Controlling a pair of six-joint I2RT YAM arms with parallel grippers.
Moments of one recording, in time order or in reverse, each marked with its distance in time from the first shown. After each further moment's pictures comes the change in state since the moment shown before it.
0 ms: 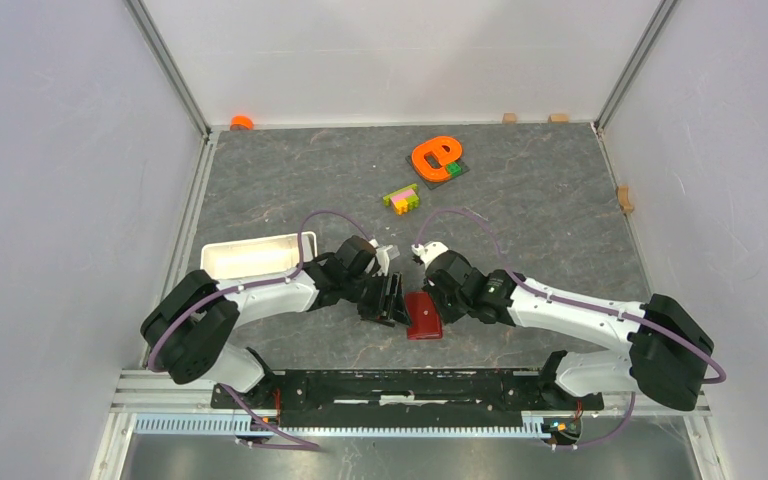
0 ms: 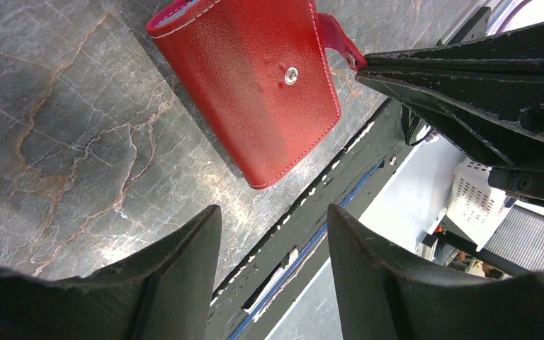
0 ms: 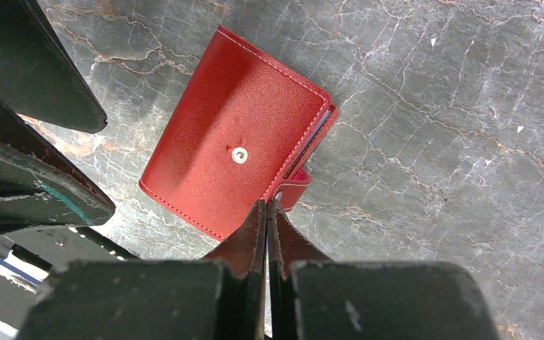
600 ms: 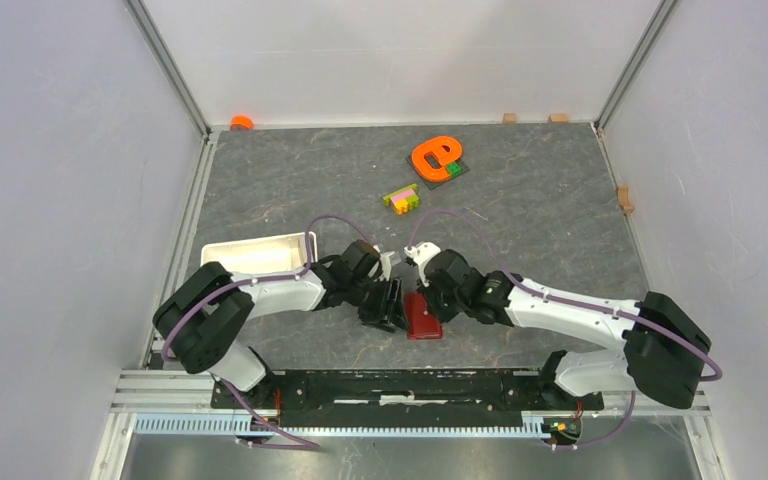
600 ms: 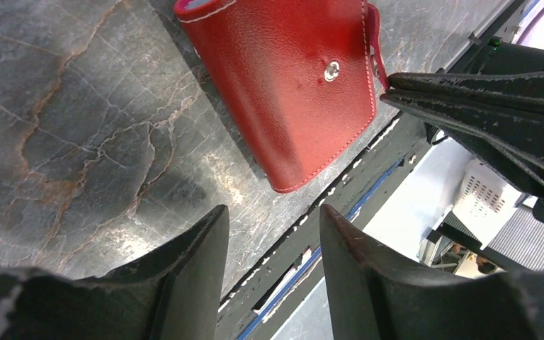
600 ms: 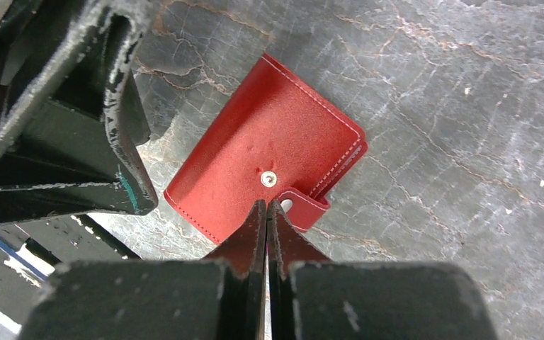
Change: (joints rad) left arm -0.008 0.065 0.000 0.001 0.004 0.000; right arm -0.001 0.004 -0.016 0.094 -0.064 -0.075
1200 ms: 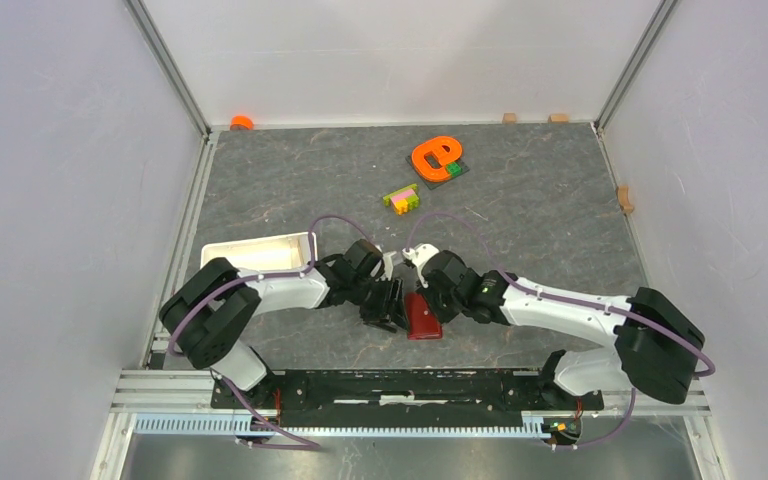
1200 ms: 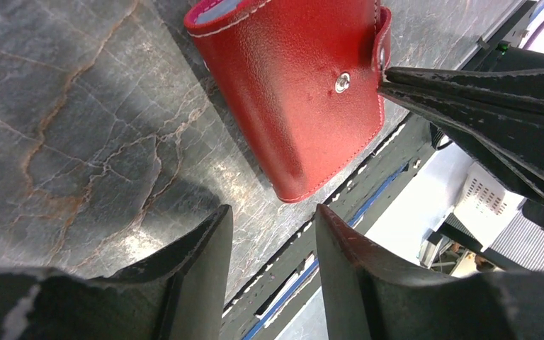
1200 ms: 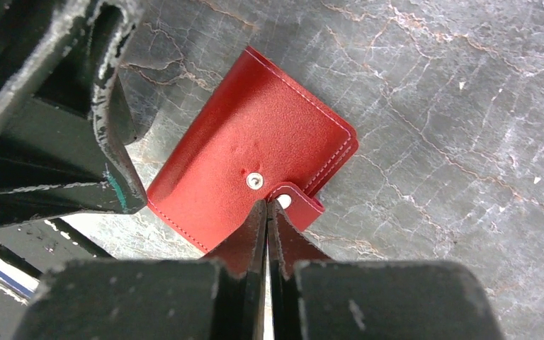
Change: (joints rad) left arm 0.000 0.041 0.015 0.001 0.000 0.000; right arm -0.002 0.058 0.000 0.014 0.012 -0.019
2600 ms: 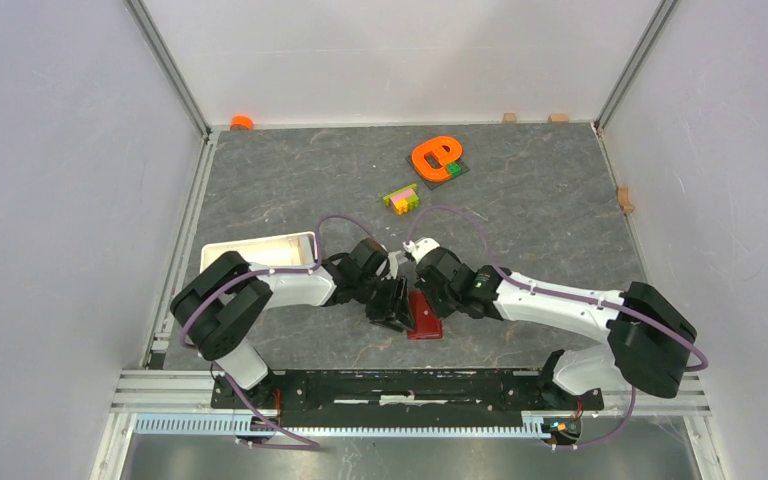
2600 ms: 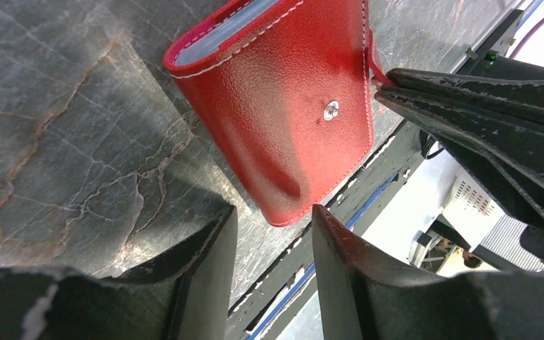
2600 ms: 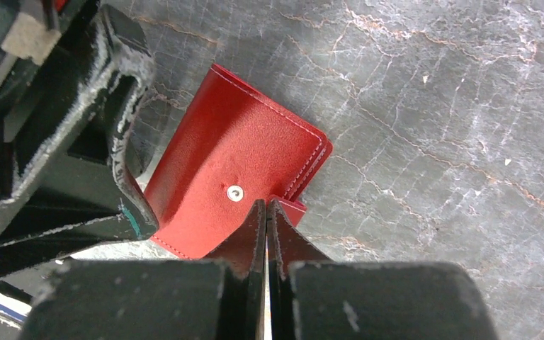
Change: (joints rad) left arm -0.010 0.063 0.029 0.048 0.014 -0.029; right arm 0.005 0.027 0.058 -0.068 0.092 0.067
